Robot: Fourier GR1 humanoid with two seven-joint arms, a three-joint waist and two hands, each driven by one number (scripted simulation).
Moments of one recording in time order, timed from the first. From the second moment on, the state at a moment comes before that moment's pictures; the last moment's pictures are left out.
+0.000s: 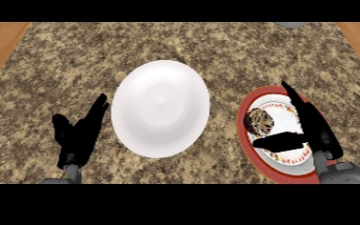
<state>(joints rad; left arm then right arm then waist) 0.01 0.17 -0.10 -1.47 0.16 0.08 0.20 -0.12 -0.46 0.27 -1.67 0.19 -0.15 0.67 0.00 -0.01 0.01</state>
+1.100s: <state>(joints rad) 0.01 0.12 -0.09 -1.48 0.10 0.08 0.20 -0.17 -0.30 0.37 -1.54 0.47 -0.09 0.60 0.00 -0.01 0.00</state>
